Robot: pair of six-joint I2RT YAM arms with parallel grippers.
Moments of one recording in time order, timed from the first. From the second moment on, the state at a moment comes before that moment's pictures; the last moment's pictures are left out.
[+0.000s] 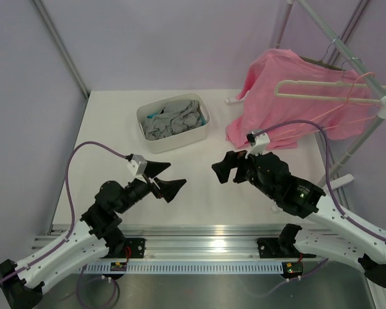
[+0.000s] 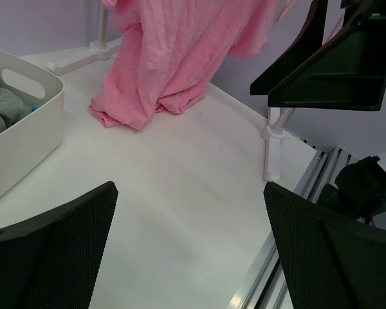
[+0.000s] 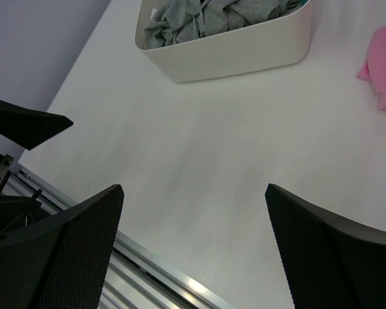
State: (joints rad) left arm -0.81 0.50 0.37 0.23 0.10 -0.31; right arm 0.94 0.82 0.85 -0.33 0.31 0.53
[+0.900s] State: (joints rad) left arm -0.81 0.71 0.62 0.08 0.09 -0.42; right arm 0.85 1.33 1.94 -0.65 0.94 0.35
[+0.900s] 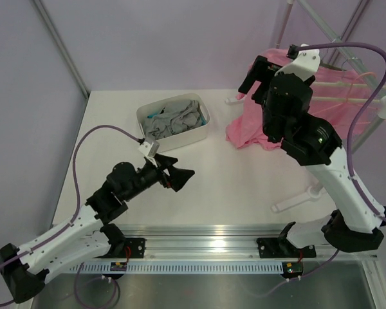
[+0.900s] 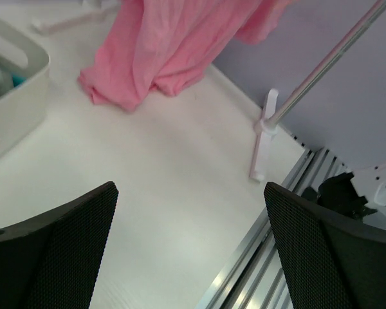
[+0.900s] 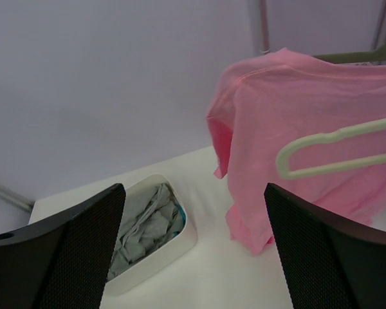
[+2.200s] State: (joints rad) left arm -0.81 0.75 0.33 0.34 0.29 -0.60; right arm 0.49 2.25 2.34 0.79 1.48 -0.71
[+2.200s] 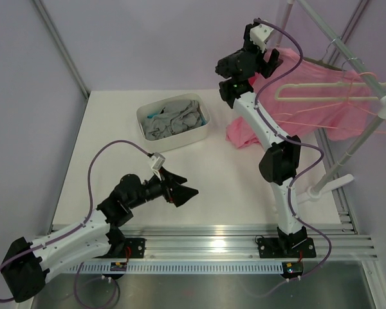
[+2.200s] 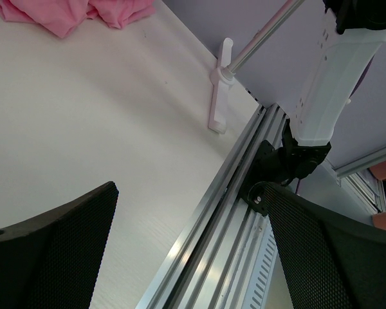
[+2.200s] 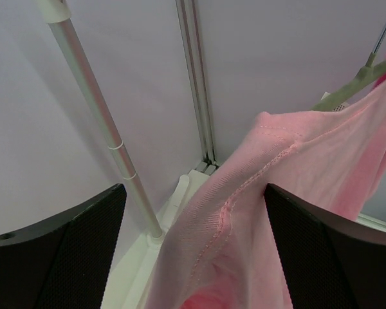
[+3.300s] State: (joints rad) left arm -0.81 0.71 0.33 0.33 0.28 -0.60; right arm 0.48 2.25 2.34 0.99 1.51 -0.93
